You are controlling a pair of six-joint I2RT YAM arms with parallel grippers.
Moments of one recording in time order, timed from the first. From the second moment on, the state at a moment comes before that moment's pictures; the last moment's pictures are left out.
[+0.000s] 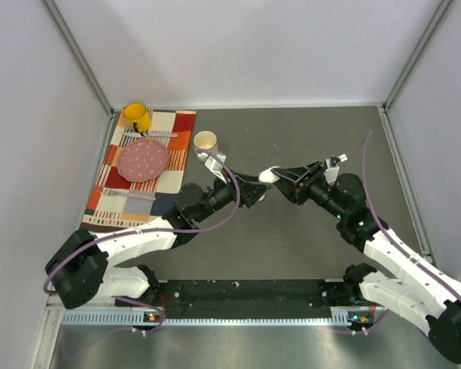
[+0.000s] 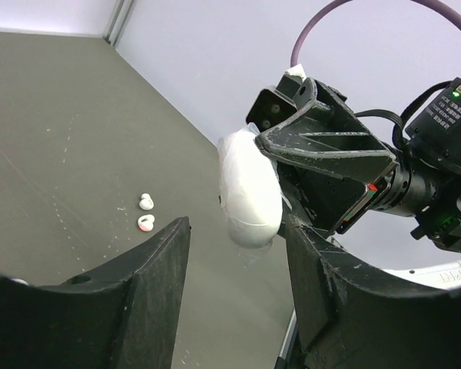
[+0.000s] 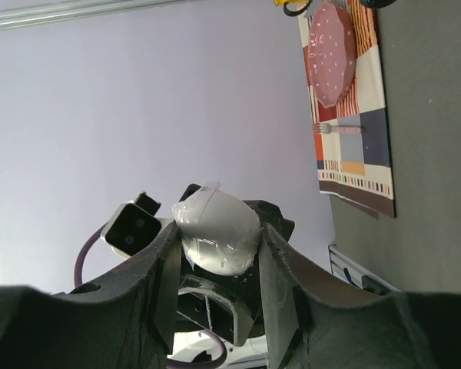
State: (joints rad) left arm -0.86 1.25 0.60 0.84 0.14 -0.66; right arm 0.55 0.85 0.56 0.19 -0.20 1.62
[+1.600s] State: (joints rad) left arm -0.82 0.95 0.61 0.52 0.29 -0.28; right arm 0.48 0.98 0.79 0.02 -0.61 1.31
